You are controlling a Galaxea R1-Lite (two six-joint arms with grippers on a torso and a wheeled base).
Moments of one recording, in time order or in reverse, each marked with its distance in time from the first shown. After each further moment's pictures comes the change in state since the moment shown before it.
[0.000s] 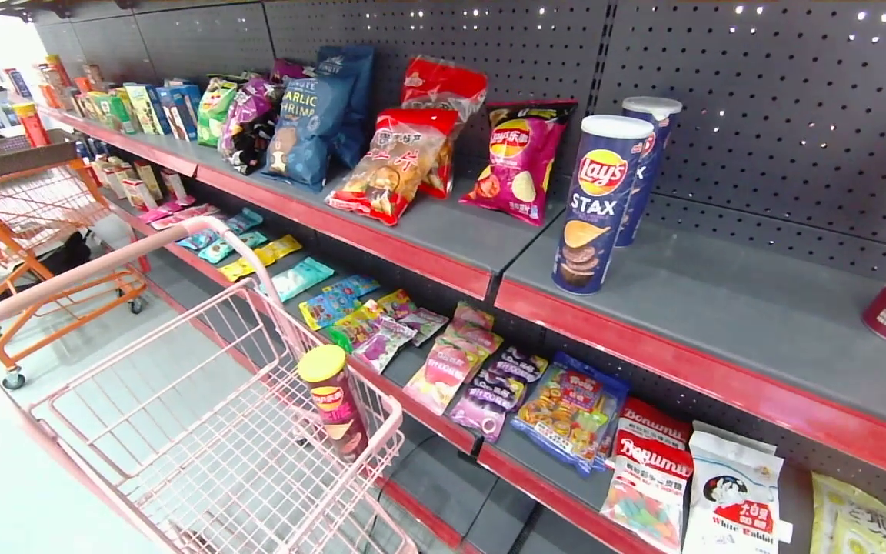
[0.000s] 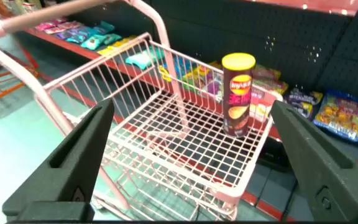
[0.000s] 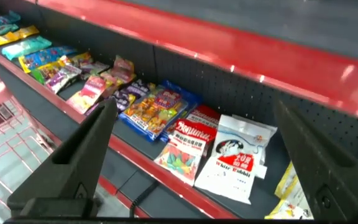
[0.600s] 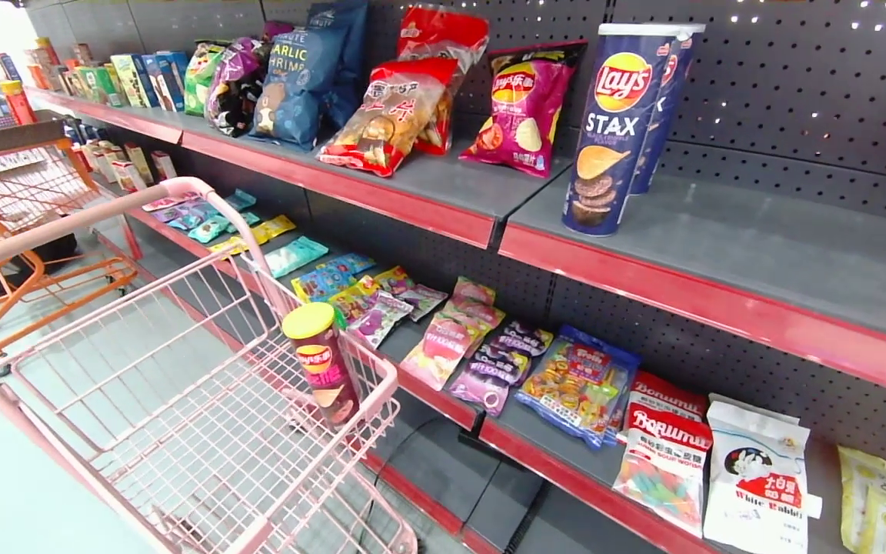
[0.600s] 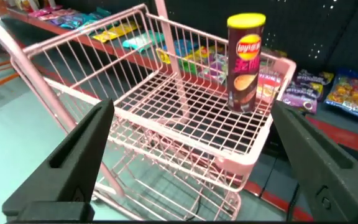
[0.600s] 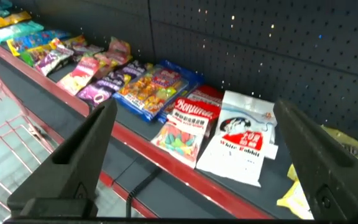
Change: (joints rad) left arm 0.000 0.000 0.000 0.001 0.000 0.000; right arm 0.000 0.000 0.000 0.000 0.000 0.003
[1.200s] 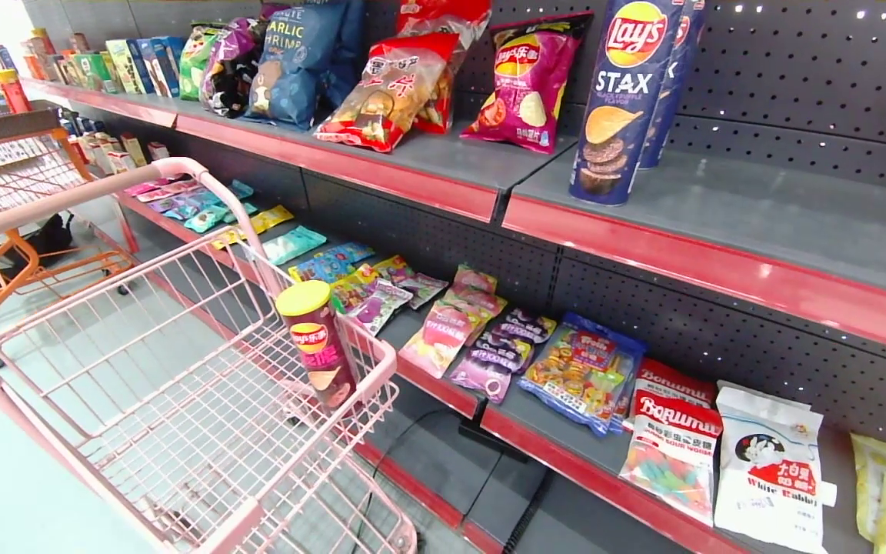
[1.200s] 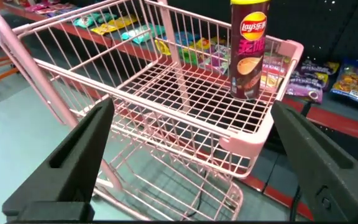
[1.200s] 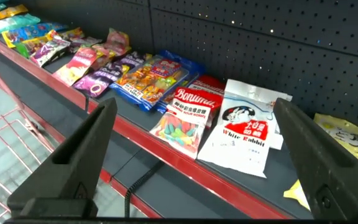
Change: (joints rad) left arm -0.001 0.000 0.000 -0.001 -0.002 0.004; right arm 0.000 0.000 0.000 -0.001 0.000 0.002
